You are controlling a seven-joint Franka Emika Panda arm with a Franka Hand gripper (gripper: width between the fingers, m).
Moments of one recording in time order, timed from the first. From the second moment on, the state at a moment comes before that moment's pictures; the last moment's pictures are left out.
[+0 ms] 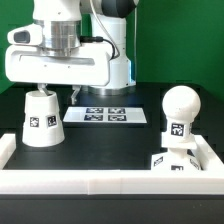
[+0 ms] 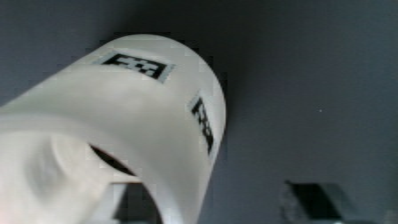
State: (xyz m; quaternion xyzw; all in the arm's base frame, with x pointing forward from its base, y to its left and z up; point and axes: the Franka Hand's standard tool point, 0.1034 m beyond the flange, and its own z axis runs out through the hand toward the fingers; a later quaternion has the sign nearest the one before) arm 0.455 -0.118 0.076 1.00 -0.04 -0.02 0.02
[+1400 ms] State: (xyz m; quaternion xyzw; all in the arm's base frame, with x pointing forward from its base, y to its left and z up) arm 0.499 -0.012 0.161 0.99 -0.12 -0.05 -0.03
